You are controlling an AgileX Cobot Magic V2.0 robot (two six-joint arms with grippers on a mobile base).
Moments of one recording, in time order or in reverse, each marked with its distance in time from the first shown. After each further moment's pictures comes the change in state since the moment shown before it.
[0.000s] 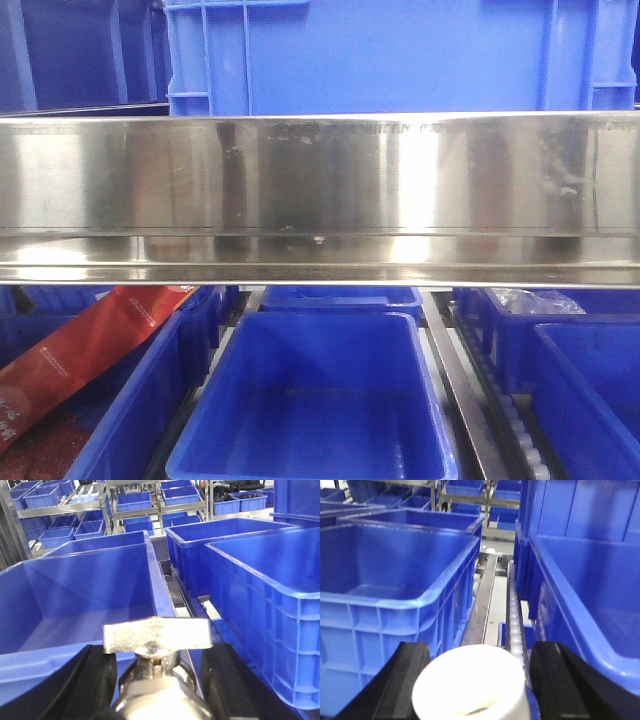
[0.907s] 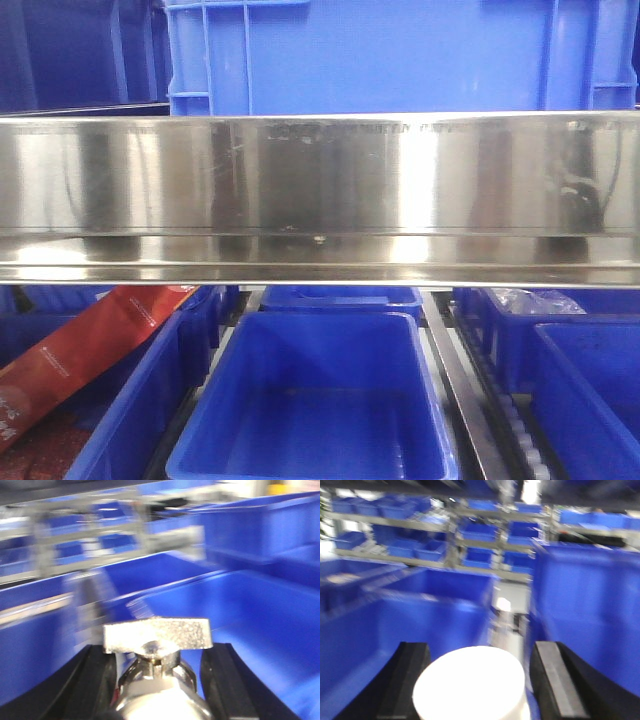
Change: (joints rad) left arm -0.315 0.544 -0.599 0.002 0.046 0.000; right arm 0.111 0.316 -0.490 0.000 0.050 0.000
